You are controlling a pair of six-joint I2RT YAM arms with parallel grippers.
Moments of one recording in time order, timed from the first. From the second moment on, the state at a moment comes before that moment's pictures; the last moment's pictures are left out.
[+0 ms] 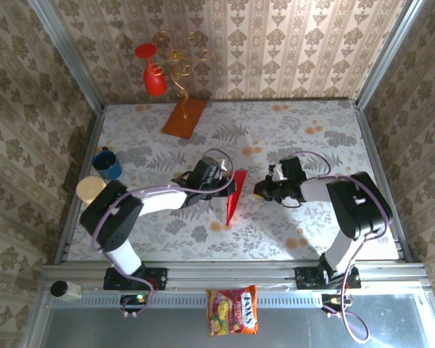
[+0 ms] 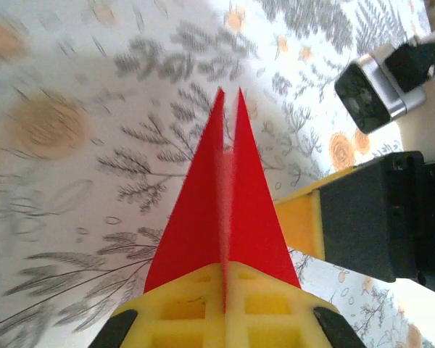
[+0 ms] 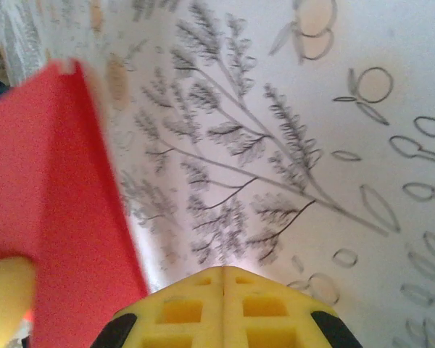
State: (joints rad) left arm -0.80 1.64 0.86 0.09 0.20 -0.67; right arm 0.28 1.68 0.67 0.10 -0.64 0.78
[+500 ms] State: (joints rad) left arm -0.80 1.64 1.04 -0.39 -0.15 -0.52; right arm 0.41 1.31 0.51 -0.02 -0.52 0.79
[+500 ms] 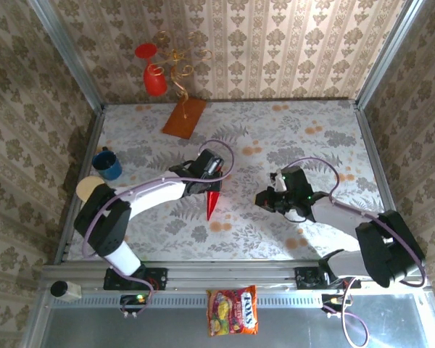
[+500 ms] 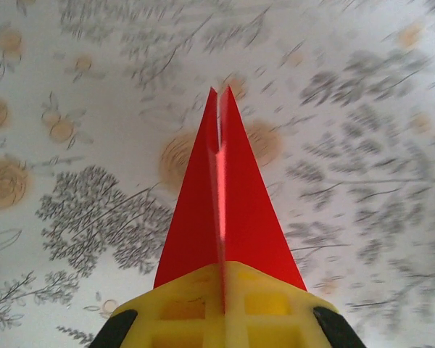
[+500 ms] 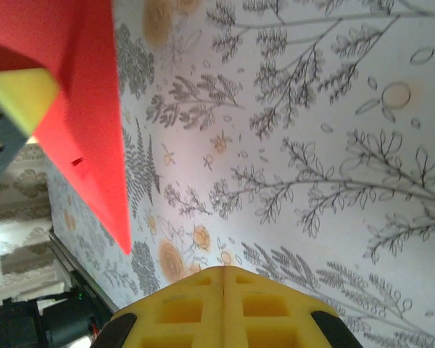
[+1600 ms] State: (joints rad) left arm -0.86 1.74 1.05 -0.41 -0.18 -0.50; right arm 0.48 1.32 0.50 -0.03 -0.45 0.82
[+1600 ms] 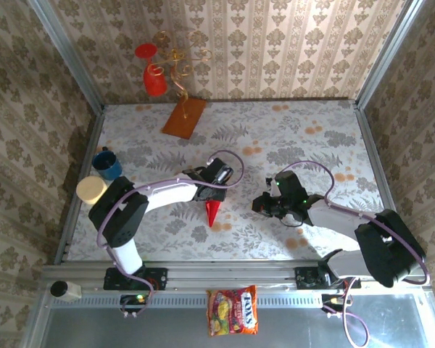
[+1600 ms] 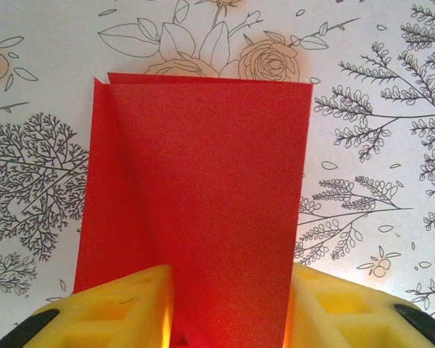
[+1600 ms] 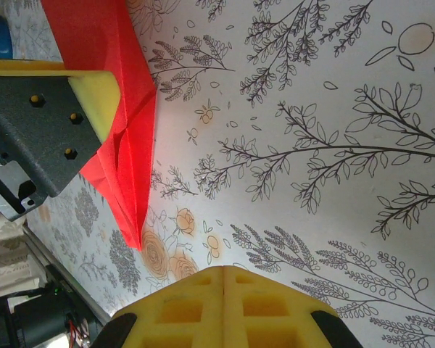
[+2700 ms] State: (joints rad) left arm -0.80 1.66 0.78 -0.08 -0.12 -0.50; right arm 0.48 1.29 0.50 -0.08 -0.41 0.81
